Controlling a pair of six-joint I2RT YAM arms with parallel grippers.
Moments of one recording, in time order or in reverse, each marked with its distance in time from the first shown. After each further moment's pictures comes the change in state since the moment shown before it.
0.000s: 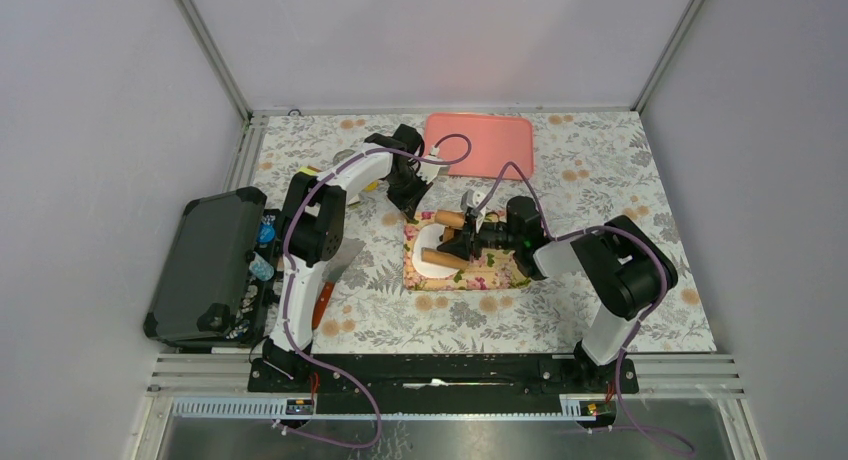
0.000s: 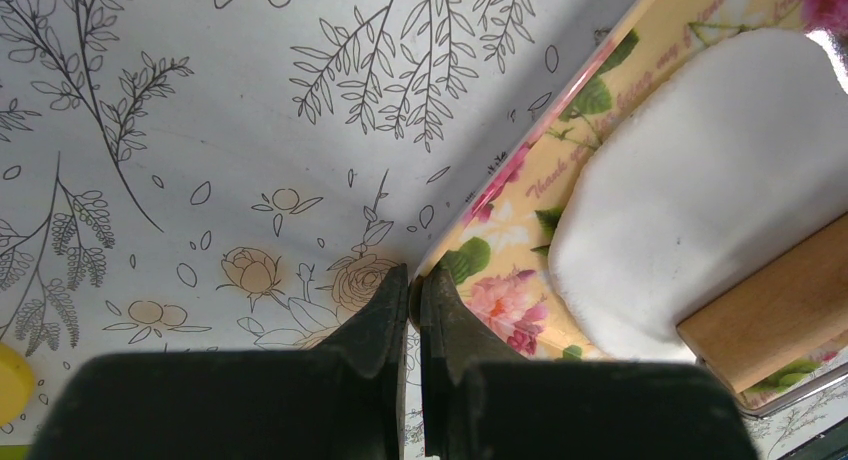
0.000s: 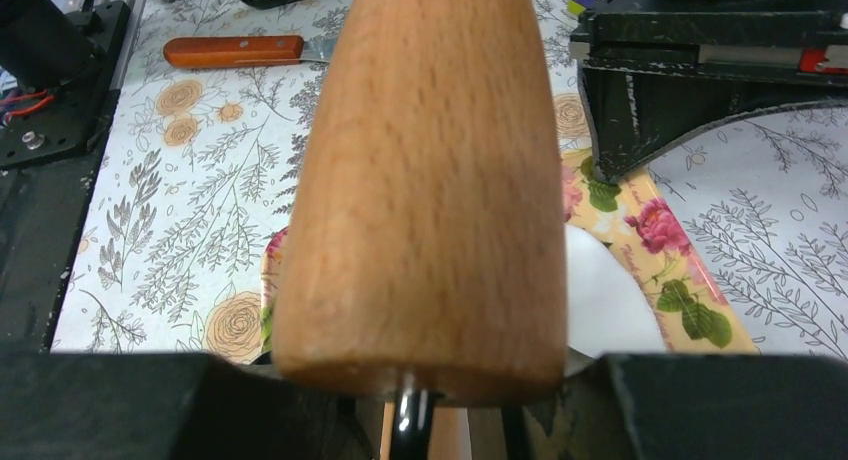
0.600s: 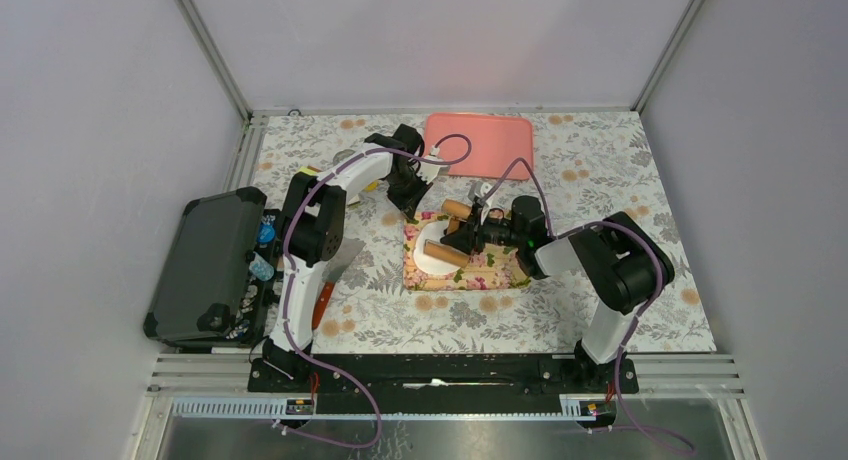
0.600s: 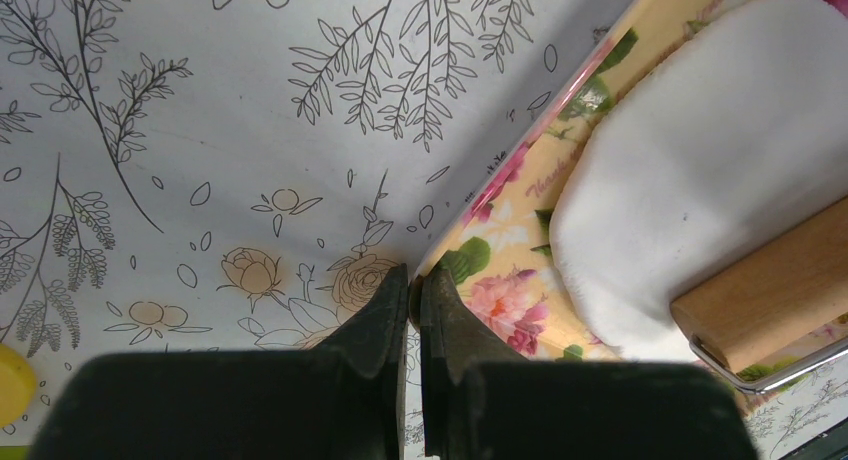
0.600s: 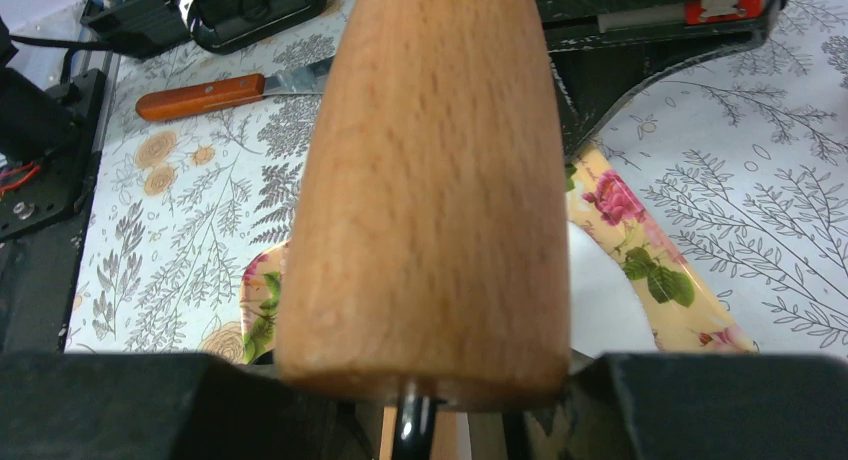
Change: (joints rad) left arm 0.000 0.000 0.000 0.000 0.000 0.005; right arm -0.035 0.037 -0.001 0.095 0.061 0.152
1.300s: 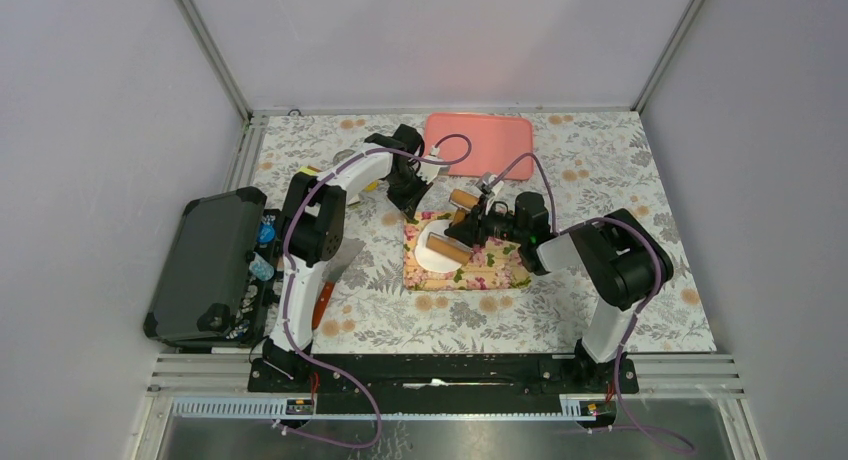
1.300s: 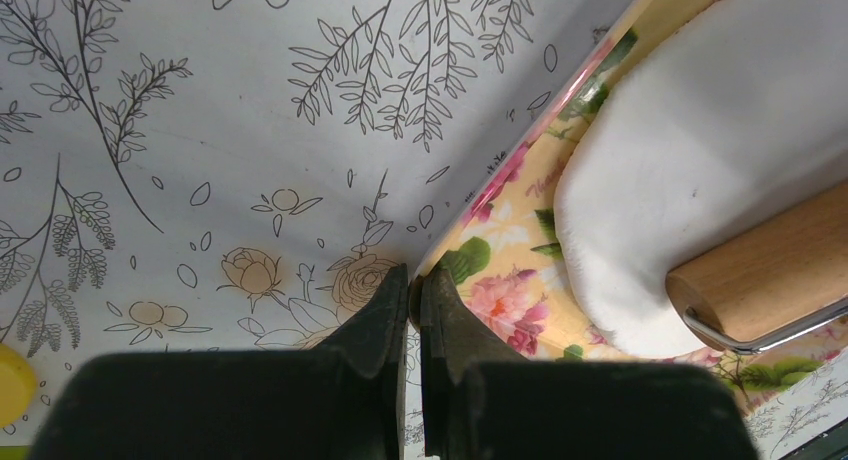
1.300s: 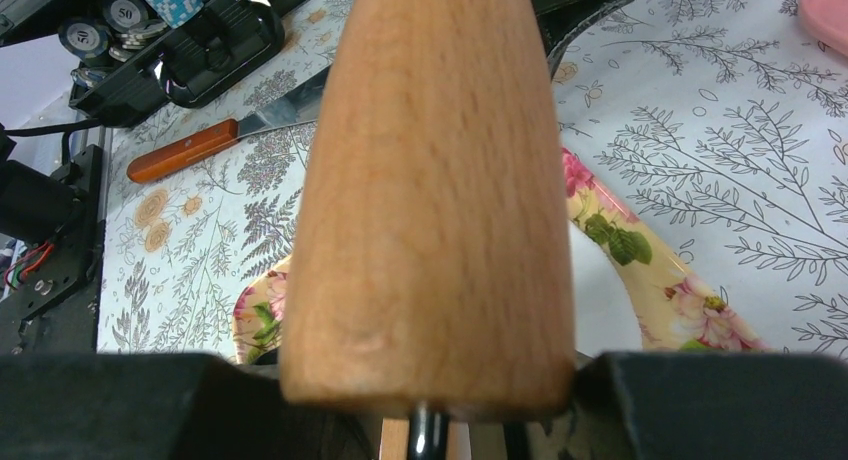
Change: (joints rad) left arm 0.000 0.000 0.000 0.000 0.000 0.001; right arm -0.037 0.012 0.026 -0.009 0.062 0.150
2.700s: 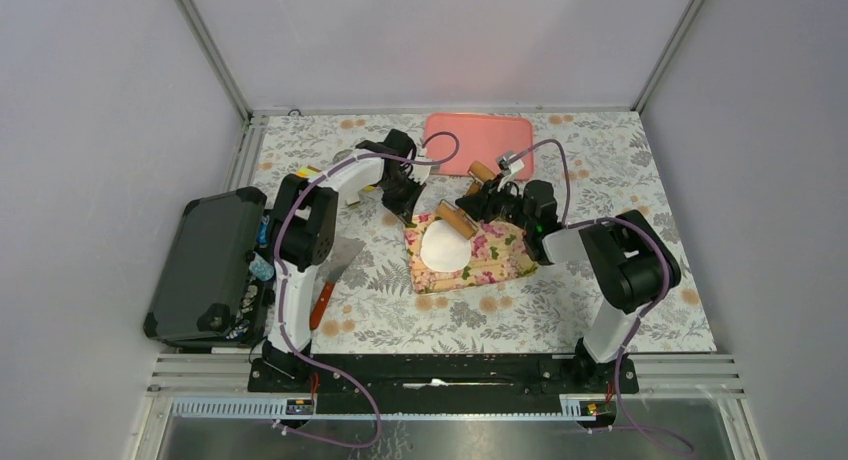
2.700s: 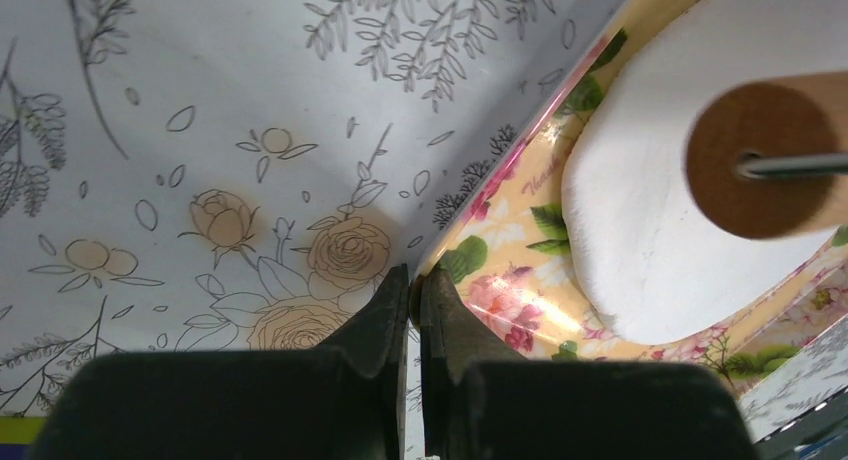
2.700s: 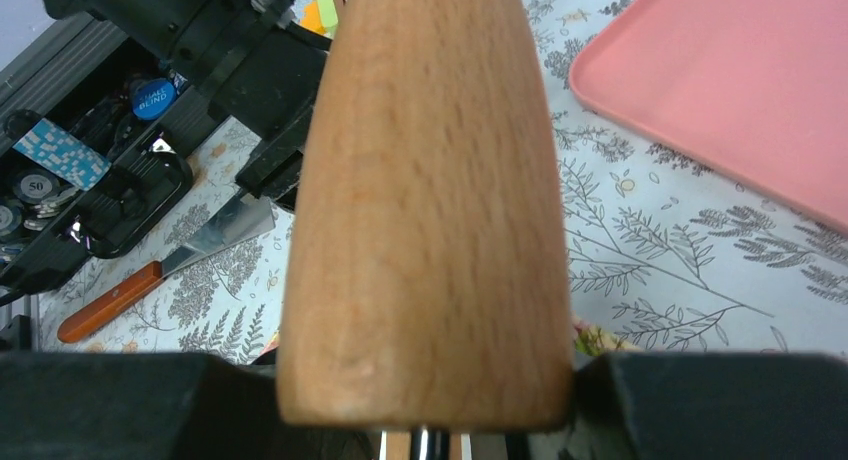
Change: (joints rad) left arm 0.029 -0.086 -0.158 0.119 0.024 -0.187; right arm -0.056 -0.055 0.064 -0.023 0.232 0.124
